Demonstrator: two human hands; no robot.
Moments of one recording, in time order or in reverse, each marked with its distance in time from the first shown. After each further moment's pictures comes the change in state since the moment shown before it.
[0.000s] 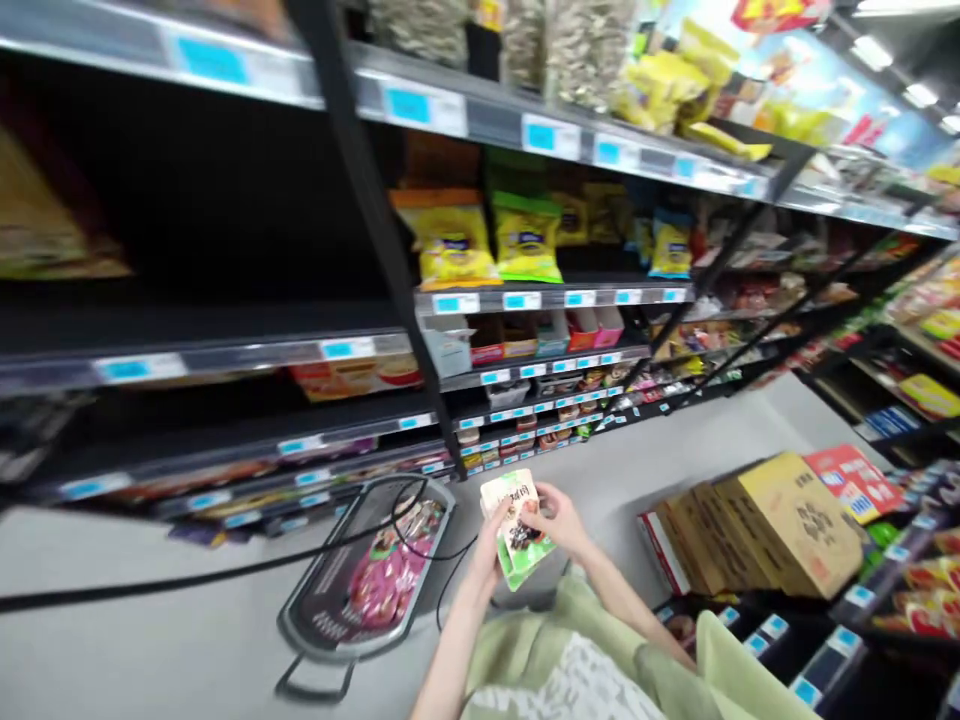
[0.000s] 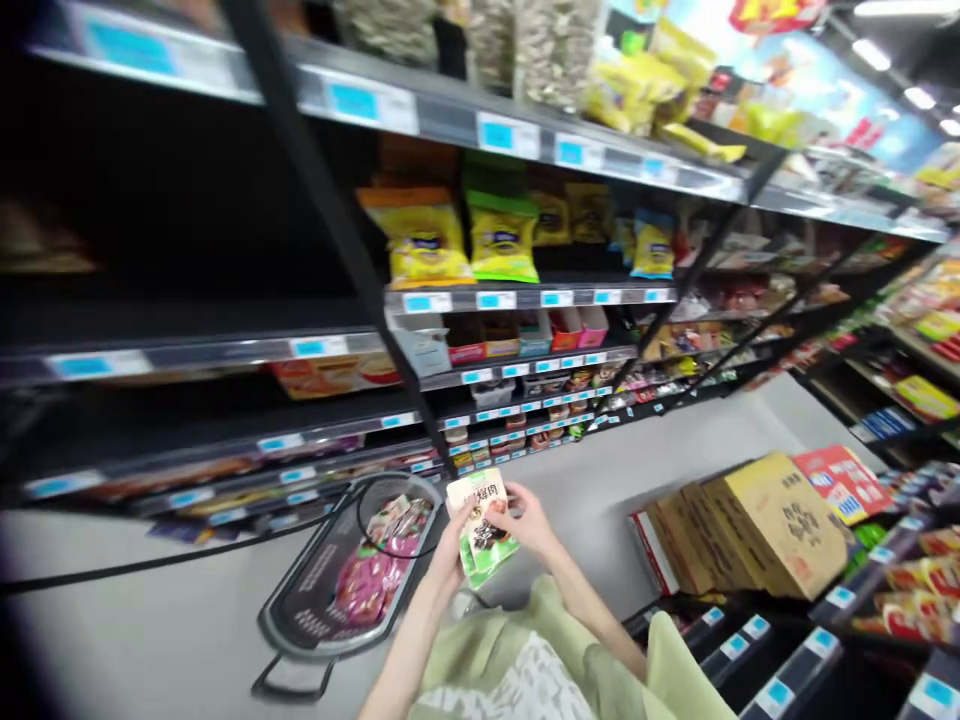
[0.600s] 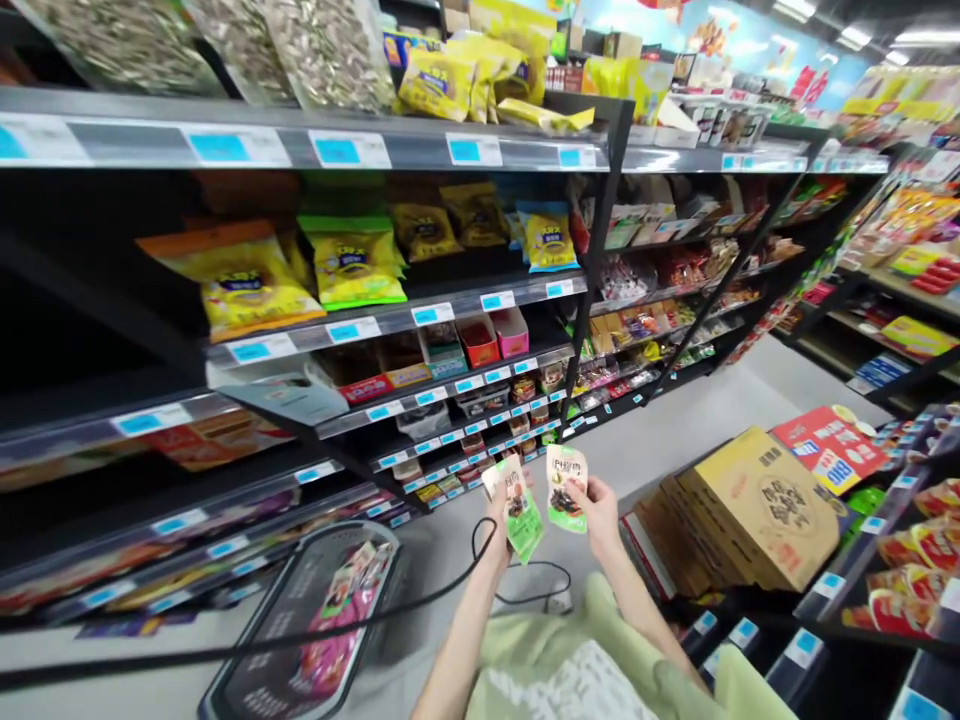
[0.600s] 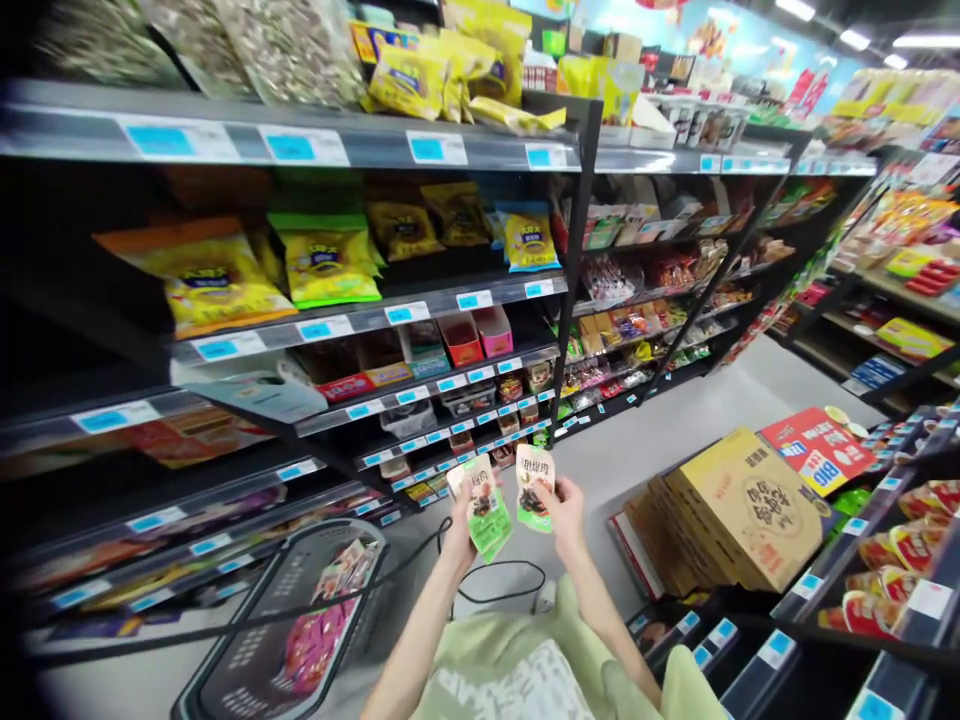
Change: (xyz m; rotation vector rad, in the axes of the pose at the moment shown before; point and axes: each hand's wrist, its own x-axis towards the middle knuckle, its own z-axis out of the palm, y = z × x) left_hand 0.091 -0.188 0.204 0.280 -0.044 0.257; right_hand -0.041 -0.019 -0.310 0.287 0.542 -0.096
